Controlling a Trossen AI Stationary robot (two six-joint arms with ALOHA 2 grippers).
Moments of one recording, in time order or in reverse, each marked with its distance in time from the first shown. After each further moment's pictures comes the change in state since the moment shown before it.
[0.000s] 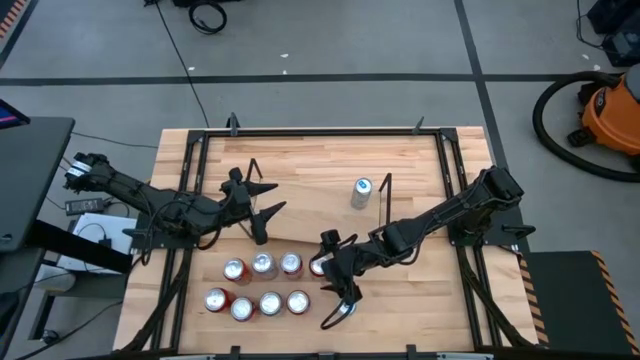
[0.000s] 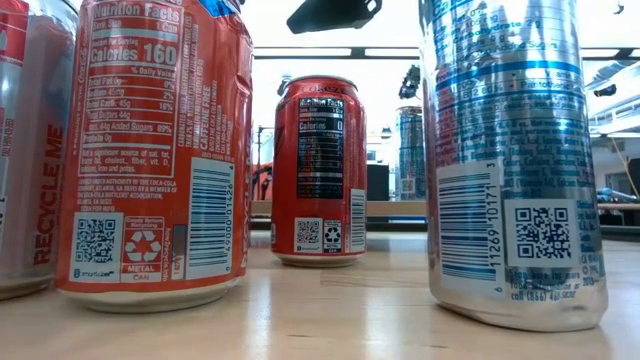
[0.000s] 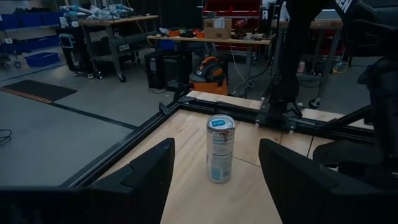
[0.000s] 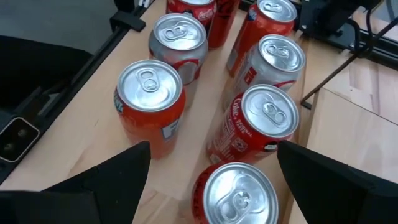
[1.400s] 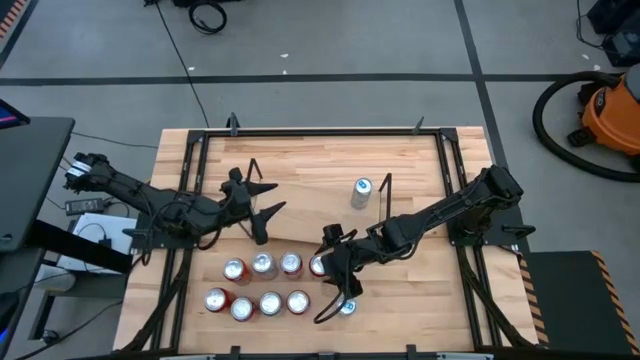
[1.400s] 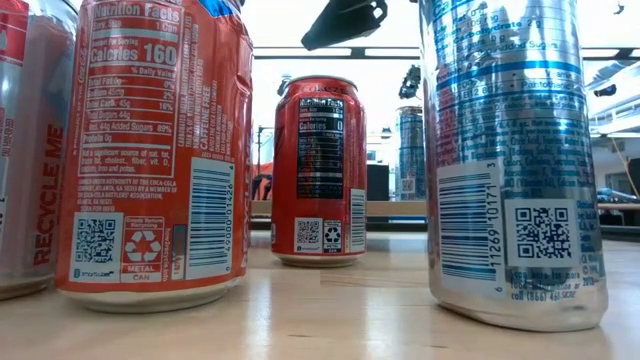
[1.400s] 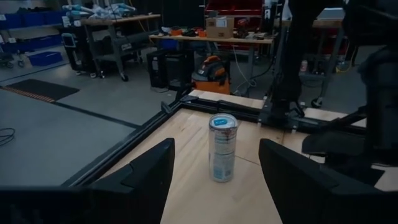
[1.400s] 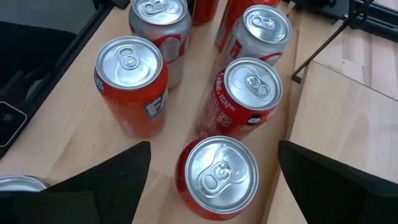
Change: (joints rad) left arm 0.000 0.001 0.000 -0.004 -0.003 -0.004; right arm -0.019 -0.002 0.048 -0.141 0.006 0.037
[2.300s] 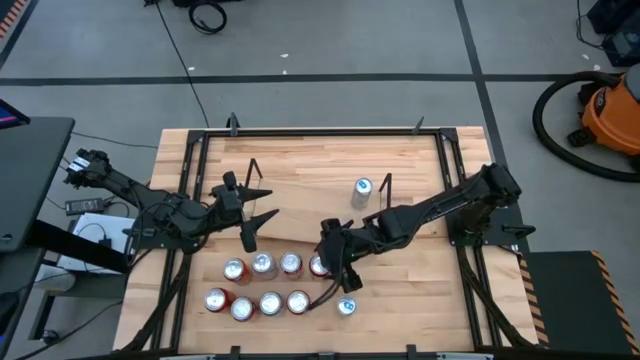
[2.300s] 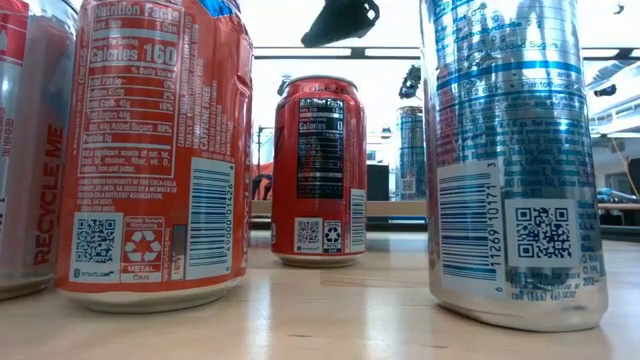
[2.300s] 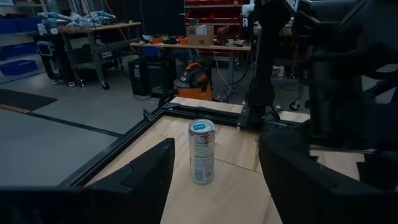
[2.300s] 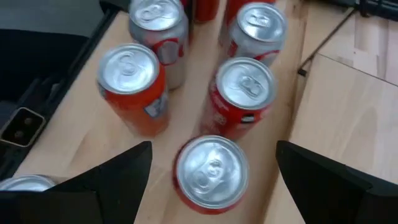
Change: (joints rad) left arm -0.088 -0.059 0.000 -0.018 -0.012 0.023; right arm -0.051 0.002 0.072 -0.097 -0.107 0.017
